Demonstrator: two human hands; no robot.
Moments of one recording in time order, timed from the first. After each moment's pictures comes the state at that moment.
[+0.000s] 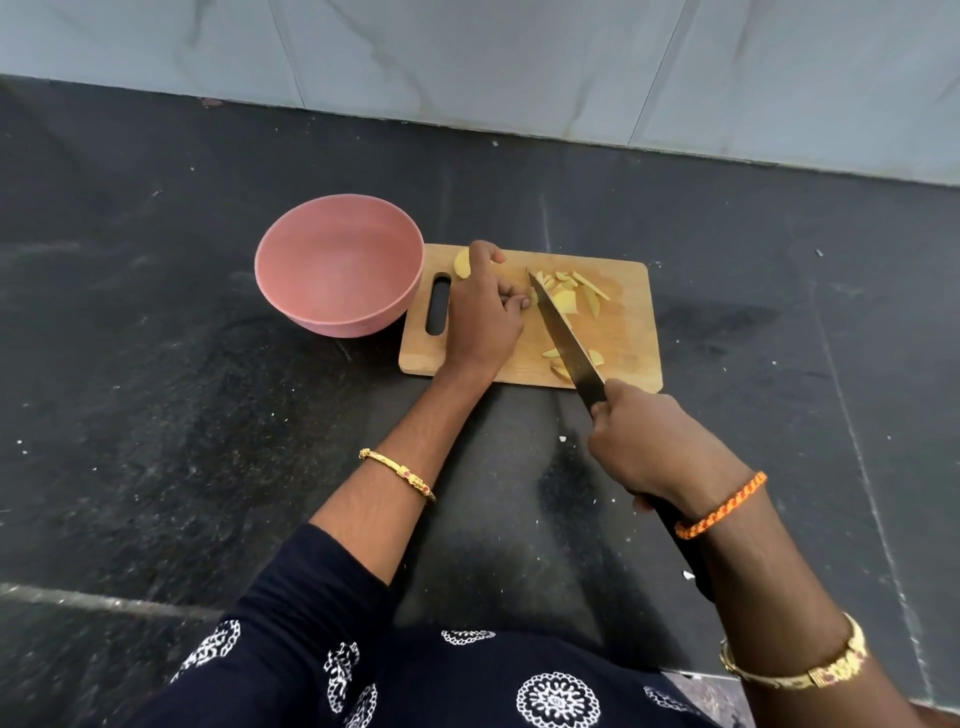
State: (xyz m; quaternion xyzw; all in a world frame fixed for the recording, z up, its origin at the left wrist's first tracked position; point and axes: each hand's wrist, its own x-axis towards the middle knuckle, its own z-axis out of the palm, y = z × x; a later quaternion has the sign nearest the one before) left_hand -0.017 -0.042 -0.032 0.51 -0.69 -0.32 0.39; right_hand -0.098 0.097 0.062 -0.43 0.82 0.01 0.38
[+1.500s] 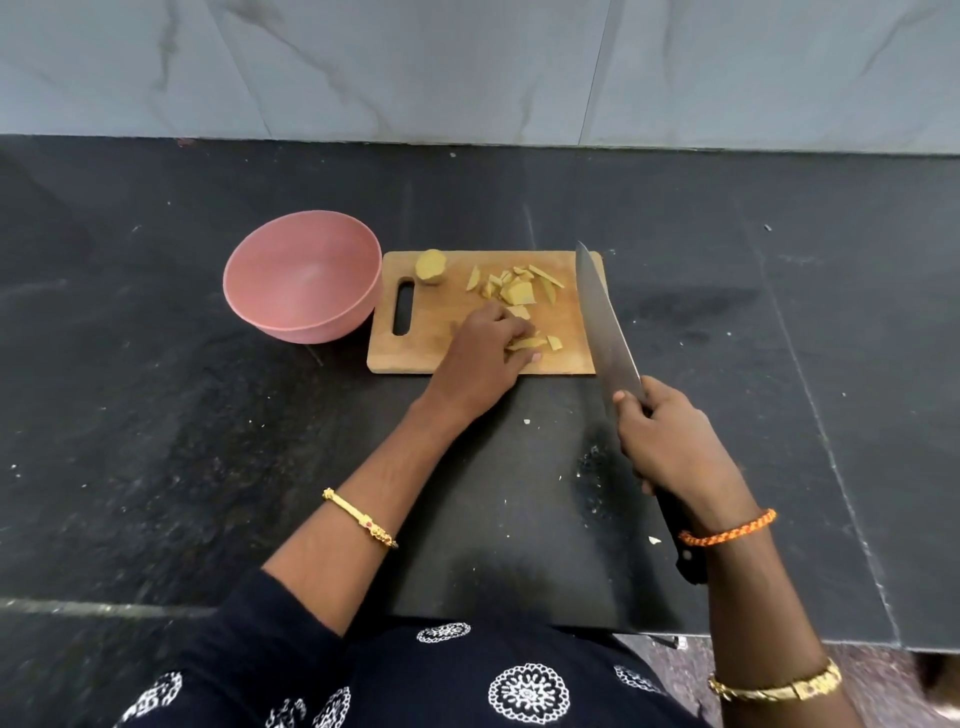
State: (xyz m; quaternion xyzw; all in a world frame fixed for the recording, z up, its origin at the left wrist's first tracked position) left_hand -0.018 0.006 -0.031 0.39 -0.84 -0.29 0.22; right_hand -0.143 0.151 0.031 -0.36 0.84 -0.23 0.34
